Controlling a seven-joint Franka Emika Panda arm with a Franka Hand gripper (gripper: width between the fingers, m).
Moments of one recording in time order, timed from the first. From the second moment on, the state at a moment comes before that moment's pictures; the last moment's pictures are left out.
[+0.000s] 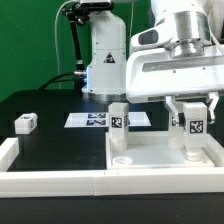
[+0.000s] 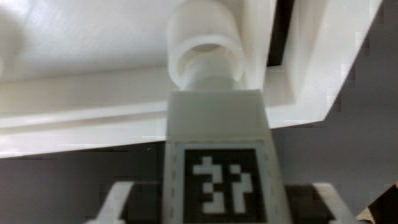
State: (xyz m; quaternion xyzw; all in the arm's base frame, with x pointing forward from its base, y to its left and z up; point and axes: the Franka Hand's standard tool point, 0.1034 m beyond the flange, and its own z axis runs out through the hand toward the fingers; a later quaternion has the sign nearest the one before) arm 0.608 0.101 0.084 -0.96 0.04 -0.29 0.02
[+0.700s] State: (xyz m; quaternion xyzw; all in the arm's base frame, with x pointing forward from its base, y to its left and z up) arm 0.599 0.110 0.071 -0.96 0.03 -0.28 0.02
